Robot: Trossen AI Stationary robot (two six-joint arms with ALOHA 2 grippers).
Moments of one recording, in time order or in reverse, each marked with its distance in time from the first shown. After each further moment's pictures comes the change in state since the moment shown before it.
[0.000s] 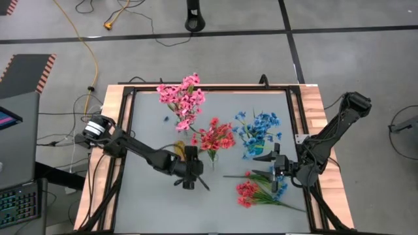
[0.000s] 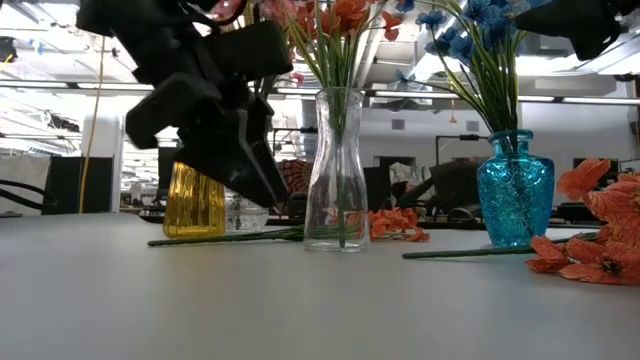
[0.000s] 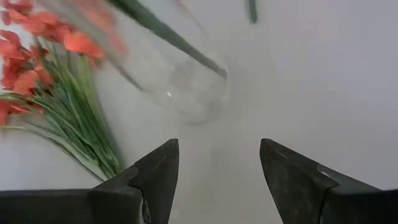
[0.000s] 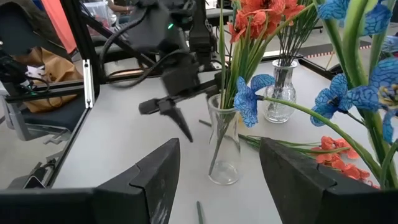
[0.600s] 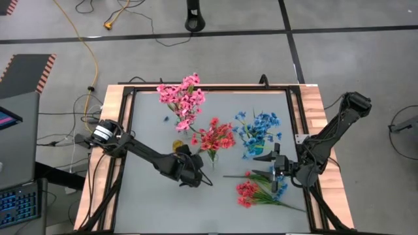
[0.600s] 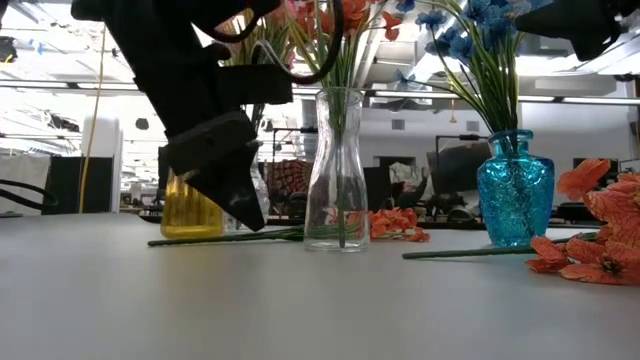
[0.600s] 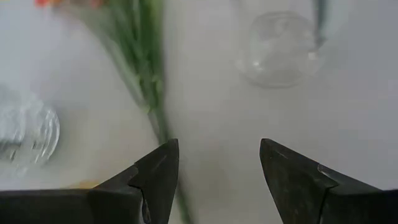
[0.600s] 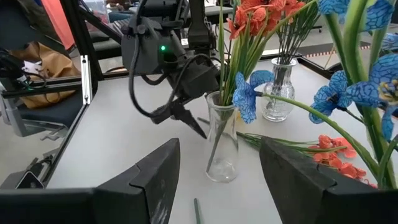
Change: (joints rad) left arm -0.022 0.106 0.125 -0.293 -0.161 -0.509; right arm 0.000 0.000 0.000 -0.016 0.000 0.000
